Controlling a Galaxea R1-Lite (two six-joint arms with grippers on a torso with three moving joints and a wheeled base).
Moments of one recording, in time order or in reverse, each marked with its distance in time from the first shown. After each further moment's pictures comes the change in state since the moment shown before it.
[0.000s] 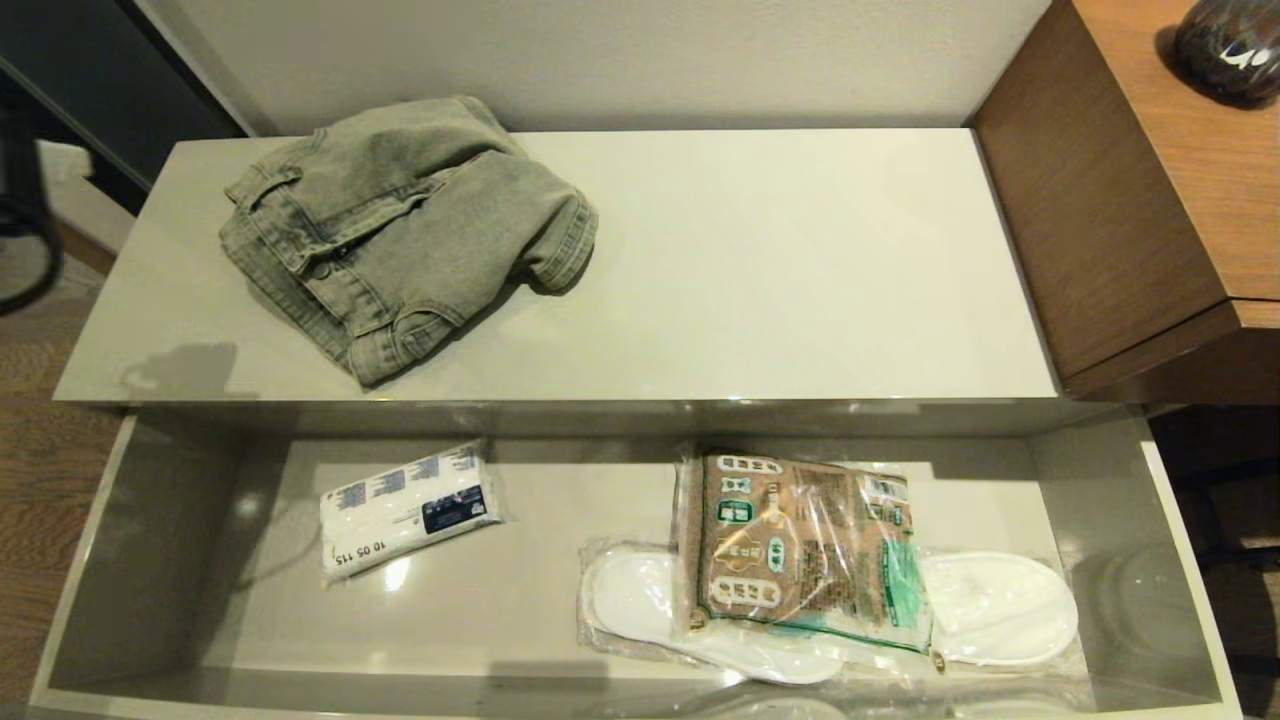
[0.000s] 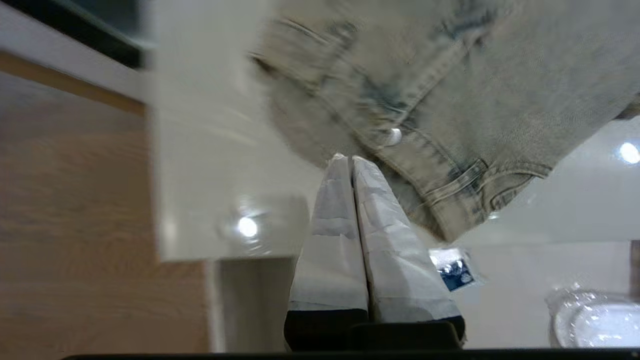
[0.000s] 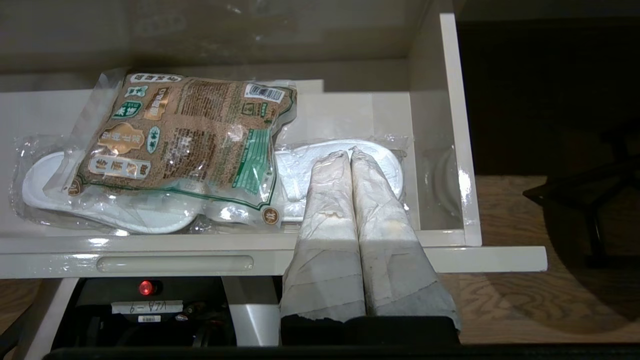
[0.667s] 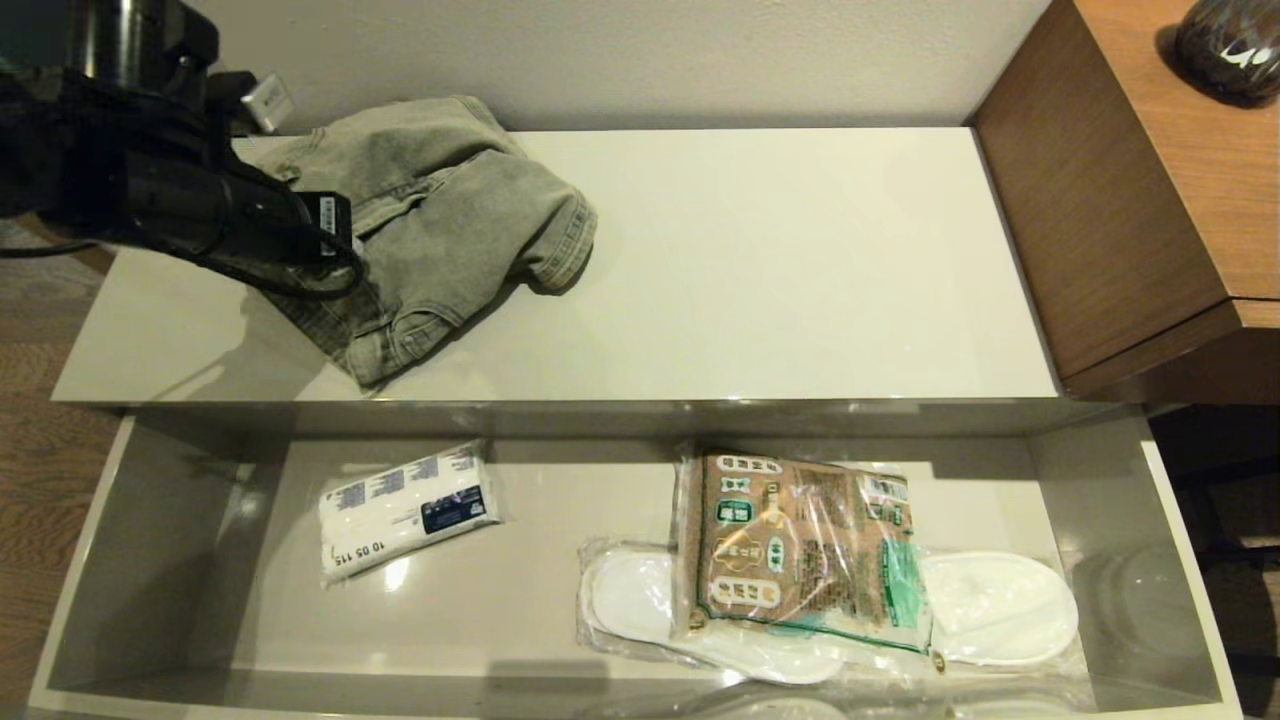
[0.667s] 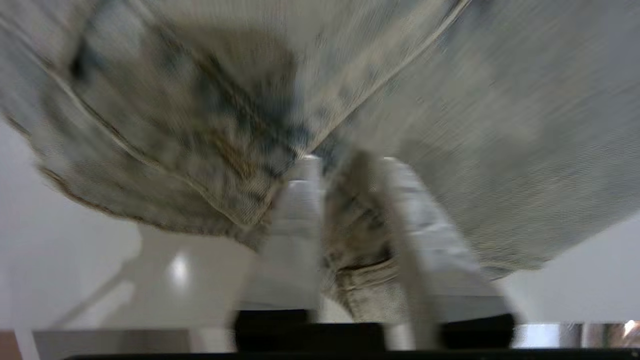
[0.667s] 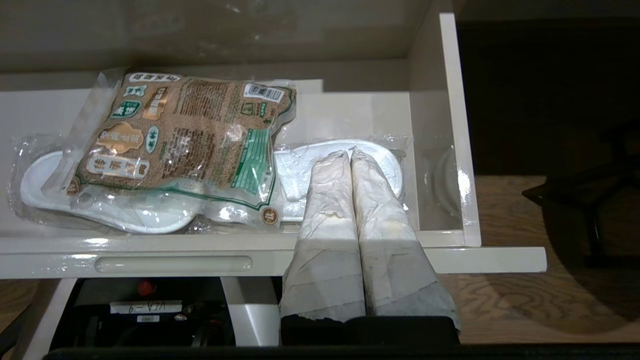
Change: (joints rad) left arm -0.113 0.455 -0.305 0.138 0.011 -0.225; right arm 0.000 0.000 0.000 0.000 0.000 -0.002
